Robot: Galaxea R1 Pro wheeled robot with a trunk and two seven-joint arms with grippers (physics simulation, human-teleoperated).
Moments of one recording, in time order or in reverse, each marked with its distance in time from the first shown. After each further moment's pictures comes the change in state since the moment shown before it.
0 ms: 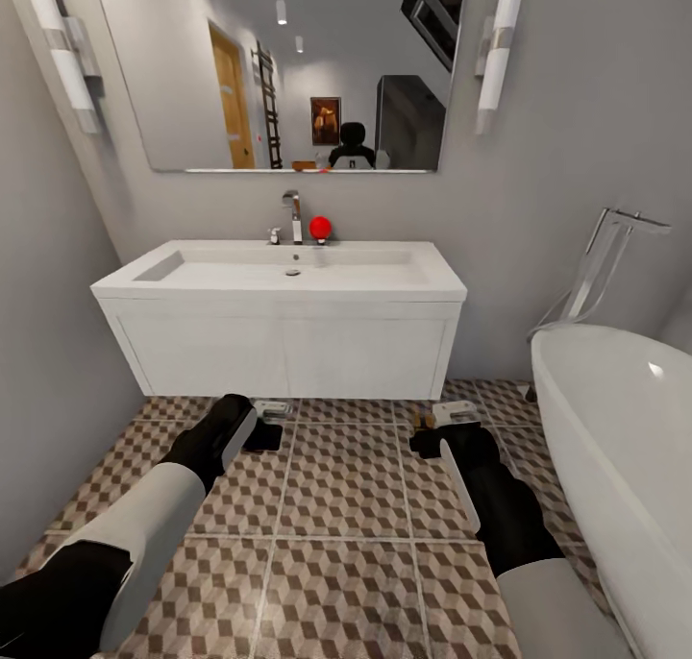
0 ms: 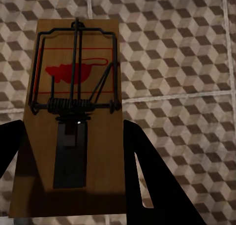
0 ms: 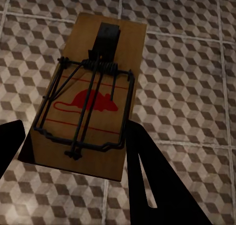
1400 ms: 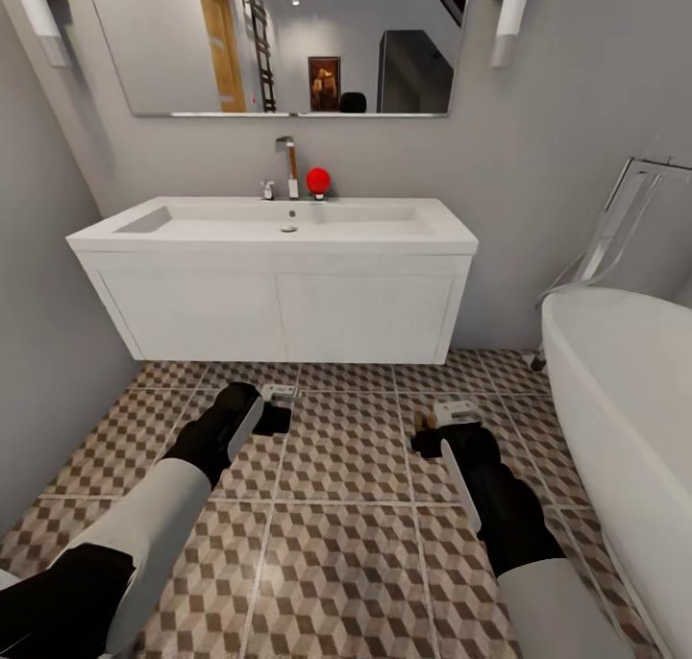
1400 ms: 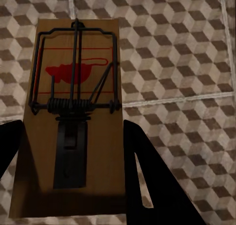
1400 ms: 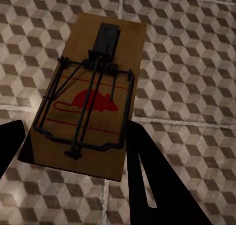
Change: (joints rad) left arm 0.000 -0.023 -0.002 -0.105 0.000 0.004 0.002; right arm 0.000 -0.003 -0.002 -0.001 0.002 0.000 -0.002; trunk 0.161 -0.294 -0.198
